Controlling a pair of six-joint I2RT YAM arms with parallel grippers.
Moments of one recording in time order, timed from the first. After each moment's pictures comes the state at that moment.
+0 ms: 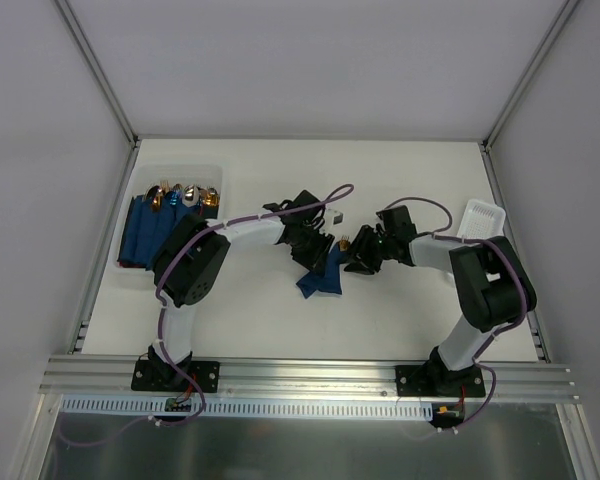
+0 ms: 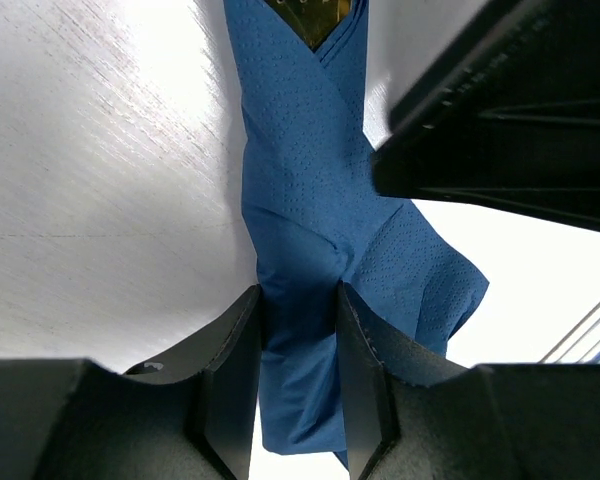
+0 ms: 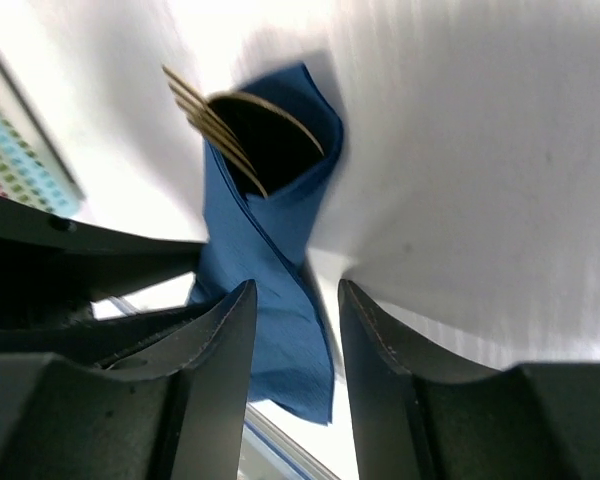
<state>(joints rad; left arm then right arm) -0.73 2.03 1.34 -0.48 0.36 -0.16 0.35 1.69 0.77 -0.07 -0.49 0.84</state>
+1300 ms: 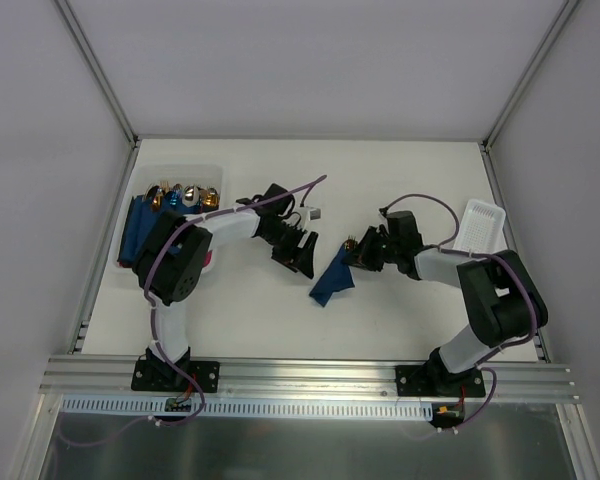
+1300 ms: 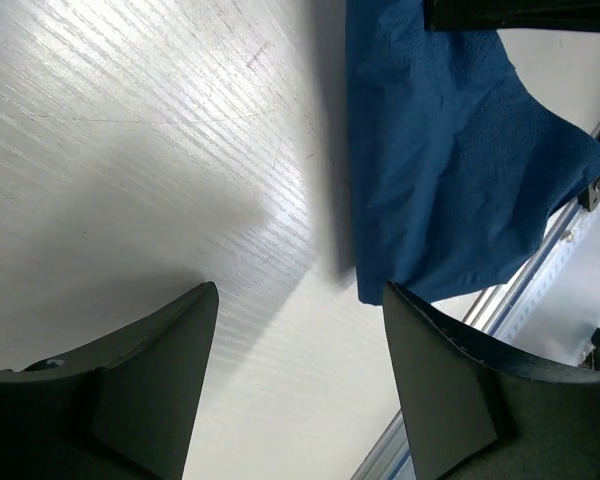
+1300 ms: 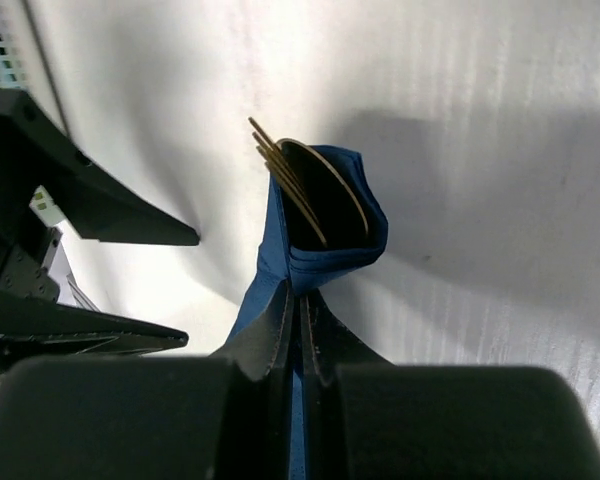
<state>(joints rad) -0.58 1.94 1.24 -0.49 0.65 -0.09 0.35 1.60 0.65 0.16 -0.45 0.79</state>
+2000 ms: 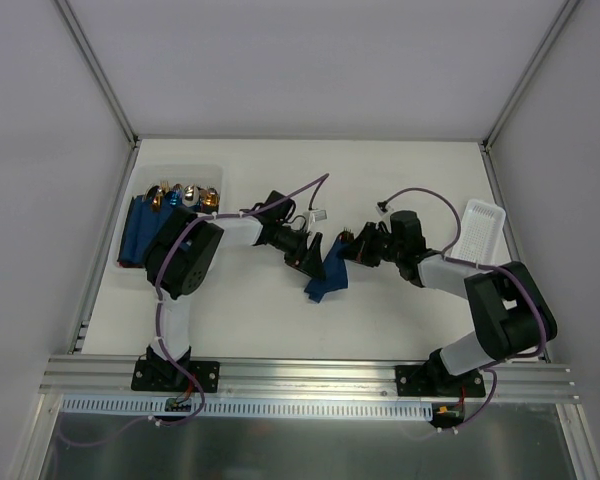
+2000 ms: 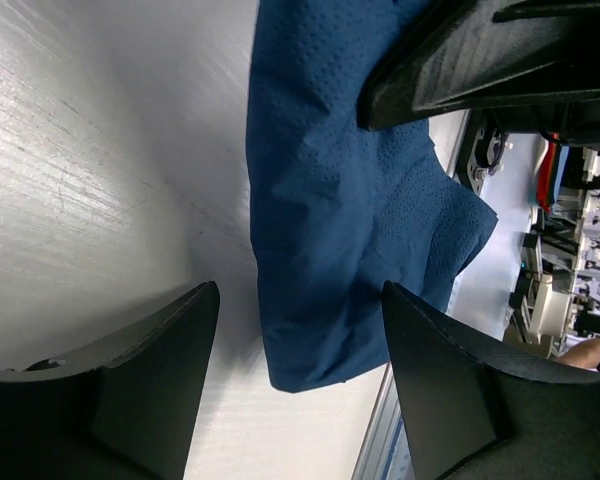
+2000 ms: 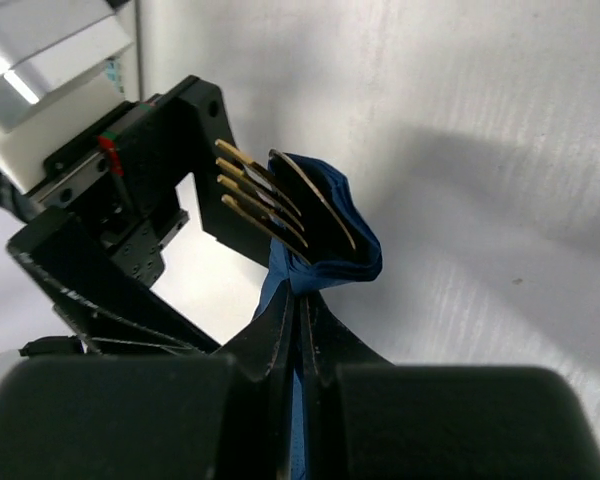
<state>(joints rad) -0.57 2.01 1.17 -0.19 0.97 -0.19 0.38 1.51 0.59 0.31 -0.50 0.76</state>
